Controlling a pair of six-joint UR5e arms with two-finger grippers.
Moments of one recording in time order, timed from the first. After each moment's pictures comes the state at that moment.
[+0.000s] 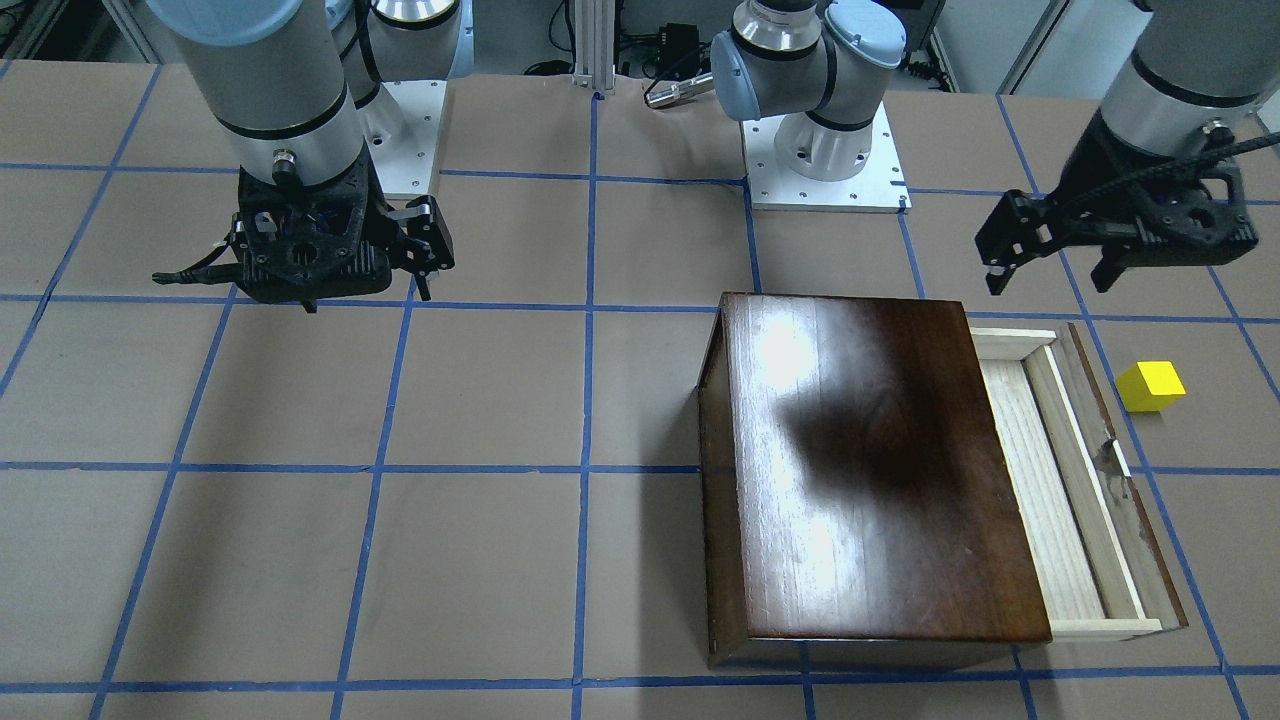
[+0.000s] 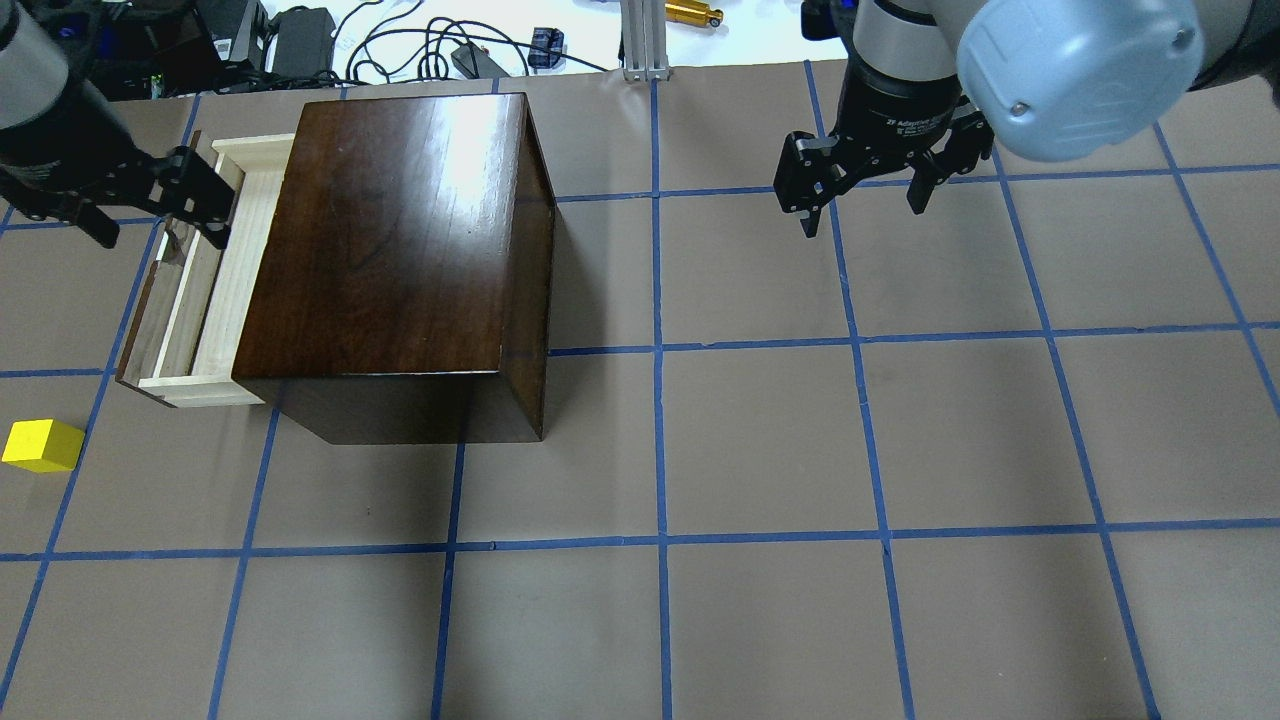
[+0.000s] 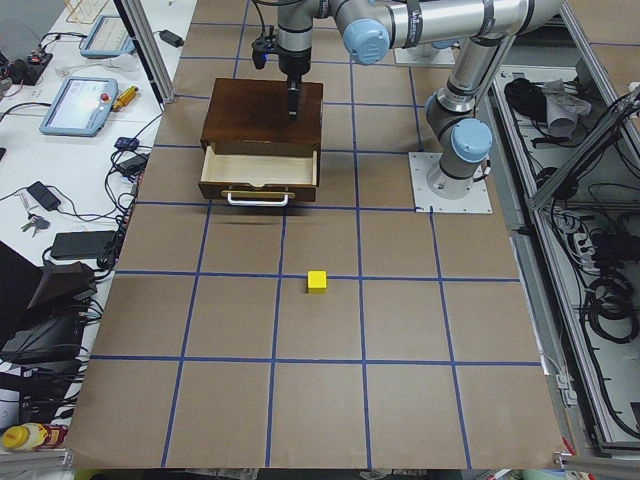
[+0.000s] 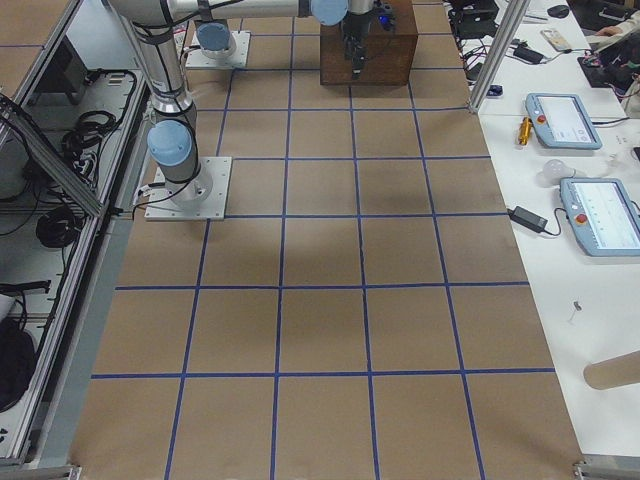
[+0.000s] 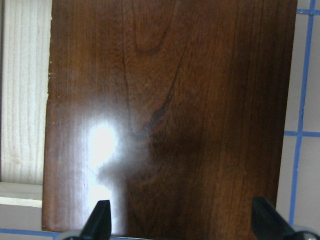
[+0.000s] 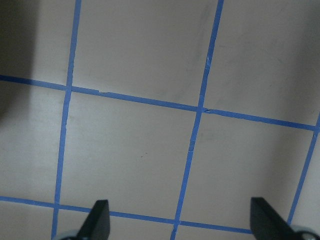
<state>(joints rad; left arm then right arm) -1.25 -1.54 -1.61 -1.49 1.65 0.31 1.70 -1.45 1.48 -1.58 -1.60 -0.05</state>
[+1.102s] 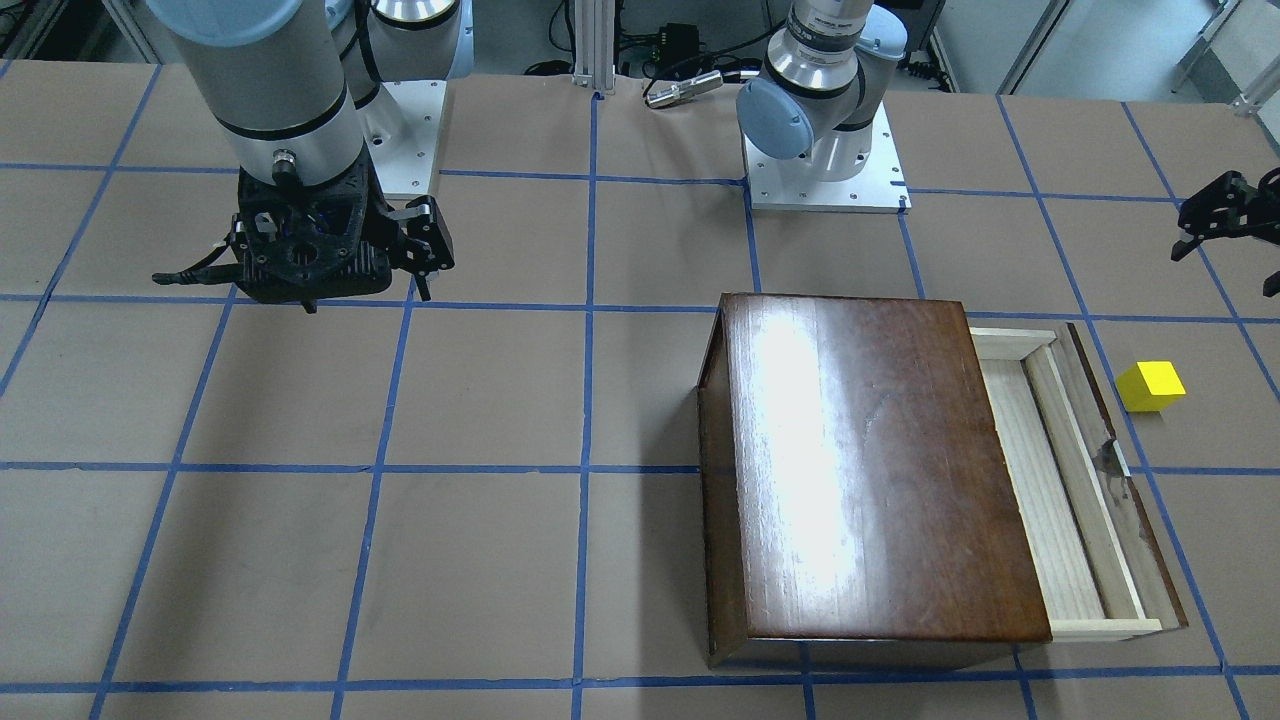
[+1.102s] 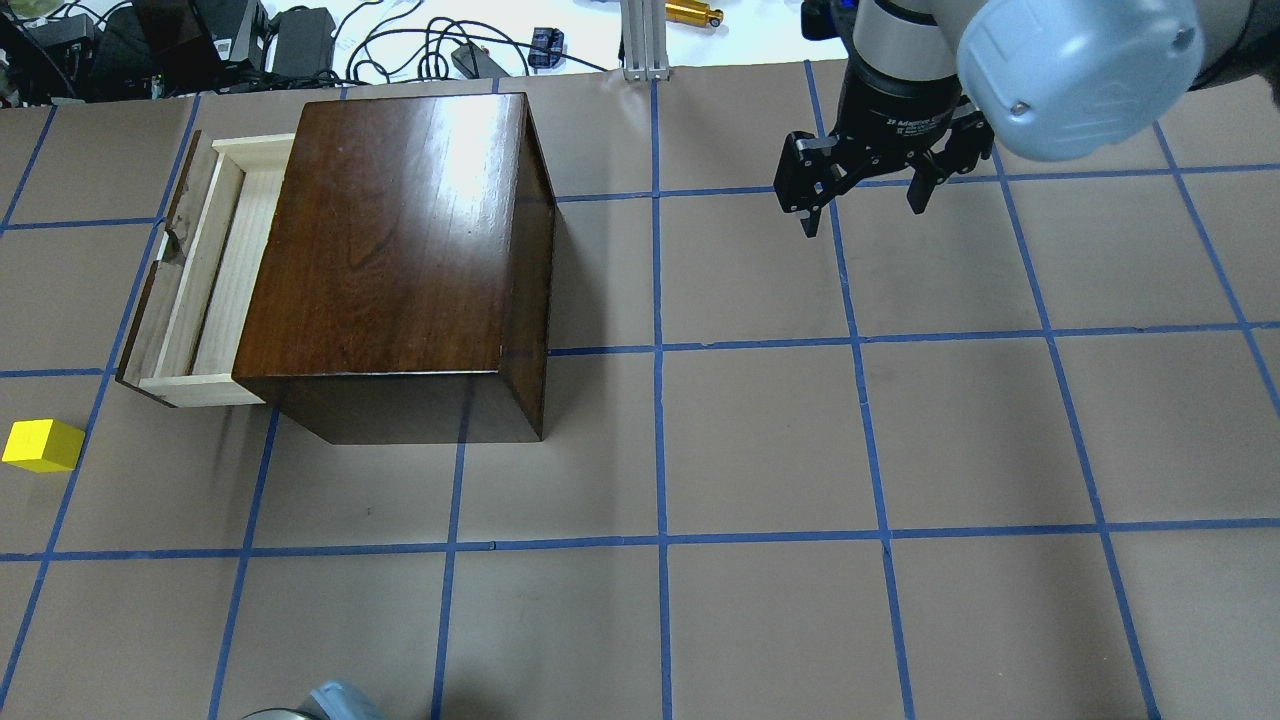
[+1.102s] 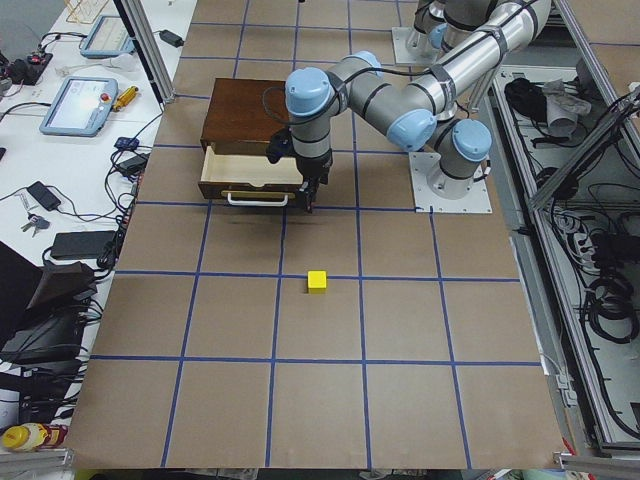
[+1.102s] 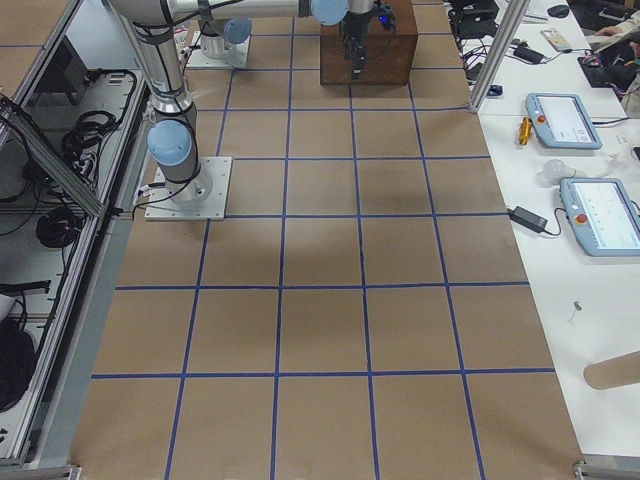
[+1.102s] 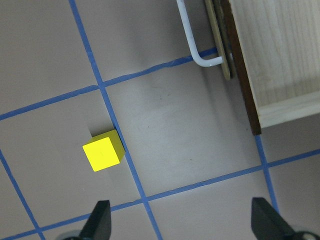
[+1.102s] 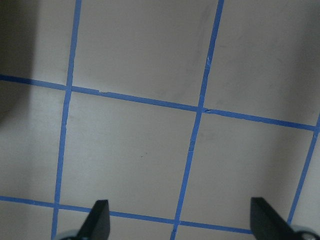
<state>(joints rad) -0.78 -1.64 -1.66 -1.44 1.65 1.36 1.70 -1.45 1.48 -1.58 -1.60 -0.05</state>
